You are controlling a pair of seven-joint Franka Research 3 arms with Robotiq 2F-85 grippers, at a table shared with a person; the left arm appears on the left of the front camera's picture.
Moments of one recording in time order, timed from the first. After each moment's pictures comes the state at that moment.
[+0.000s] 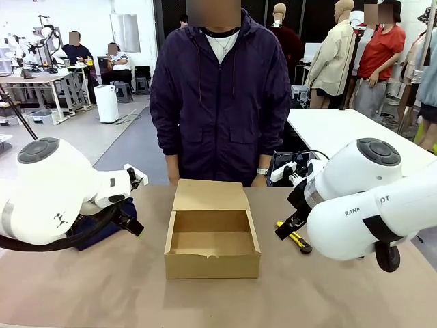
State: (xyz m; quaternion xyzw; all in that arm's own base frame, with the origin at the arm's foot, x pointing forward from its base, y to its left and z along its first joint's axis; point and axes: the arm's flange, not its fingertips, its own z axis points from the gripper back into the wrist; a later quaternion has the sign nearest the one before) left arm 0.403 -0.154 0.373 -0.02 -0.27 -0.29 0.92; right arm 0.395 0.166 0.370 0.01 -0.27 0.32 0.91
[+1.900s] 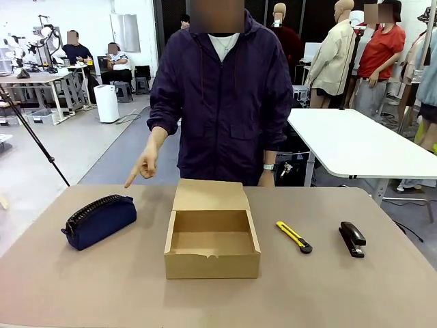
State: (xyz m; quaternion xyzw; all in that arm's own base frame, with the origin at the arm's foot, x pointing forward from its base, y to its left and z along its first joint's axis) left arm 0.255 0.235 0.518 -0.36 -0.37 0.21 0.83; right arm 0.266 -0.227 0.489 0.43 -0.32 -0.25 0.80
